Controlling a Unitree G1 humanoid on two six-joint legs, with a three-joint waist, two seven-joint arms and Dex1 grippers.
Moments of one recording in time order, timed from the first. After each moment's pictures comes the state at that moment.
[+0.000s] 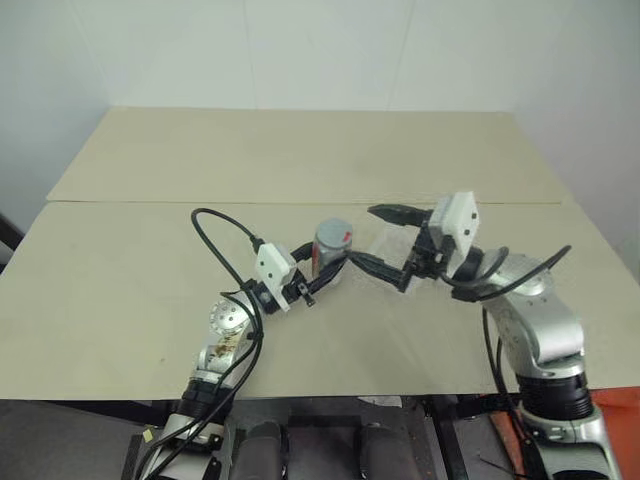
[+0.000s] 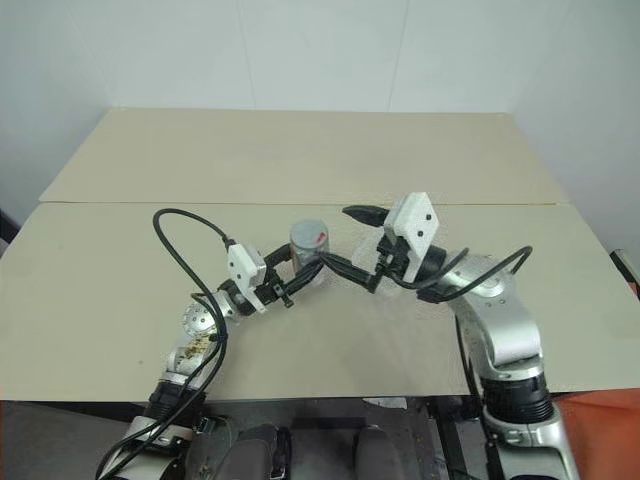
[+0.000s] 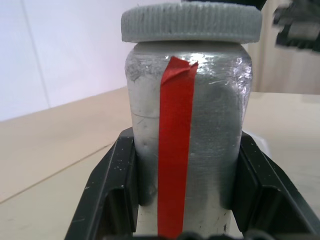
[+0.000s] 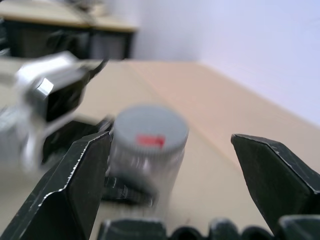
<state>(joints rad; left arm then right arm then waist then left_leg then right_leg) -0.35 0.14 -0.11 0.18 -0.22 -0.24 -0.72 -0.41 -0.40 0.01 -0.45 0.36 0.45 0.66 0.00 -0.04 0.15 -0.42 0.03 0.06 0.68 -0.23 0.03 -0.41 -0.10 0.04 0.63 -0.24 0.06</state>
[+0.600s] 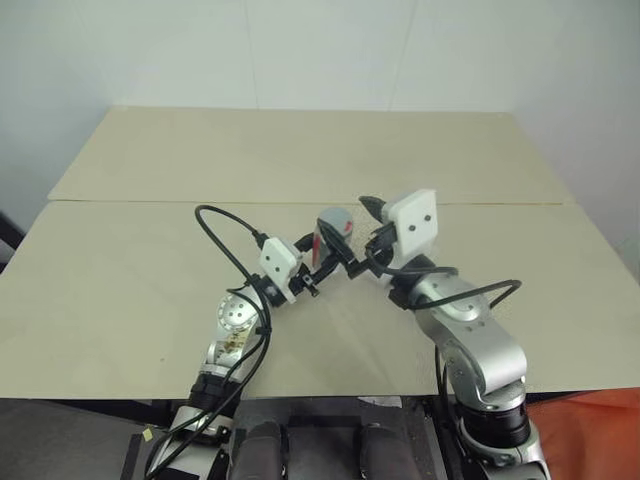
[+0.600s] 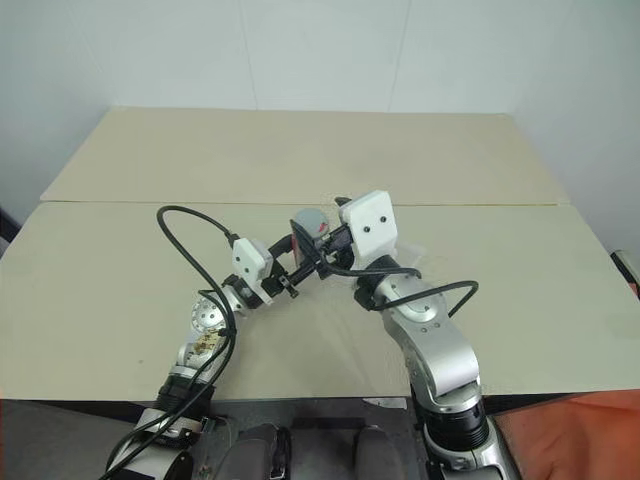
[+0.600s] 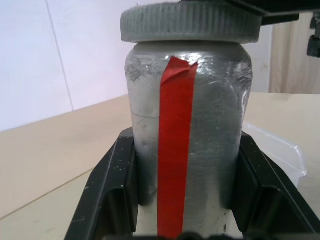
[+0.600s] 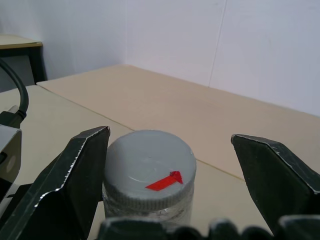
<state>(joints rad) -0.39 0.13 -0.11 0.24 -0.18 -0.29 -0.67 -0.38 -0.17 0.18 -0.57 0.18 0.64 0.23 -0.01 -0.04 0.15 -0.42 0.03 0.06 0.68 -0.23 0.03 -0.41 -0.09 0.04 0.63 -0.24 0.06</state>
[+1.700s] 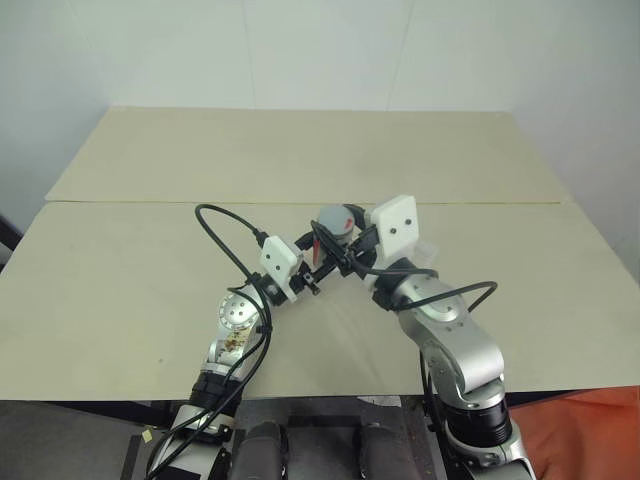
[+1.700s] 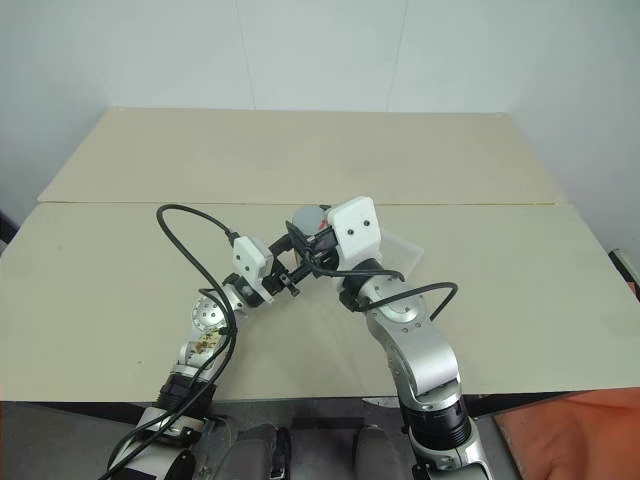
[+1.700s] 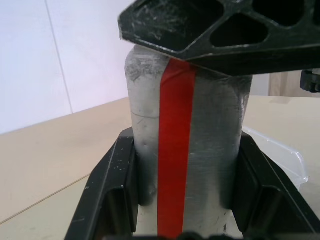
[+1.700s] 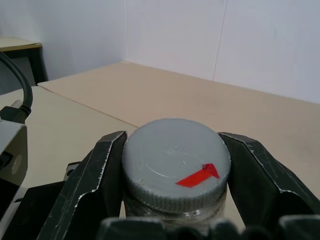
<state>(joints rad) -0.40 0.12 -0.11 0.24 -0.18 -0.29 -0.67 -0.38 -0.11 0.20 -0.52 0.16 0.63 0.22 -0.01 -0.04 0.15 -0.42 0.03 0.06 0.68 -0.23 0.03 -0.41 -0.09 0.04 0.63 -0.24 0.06</state>
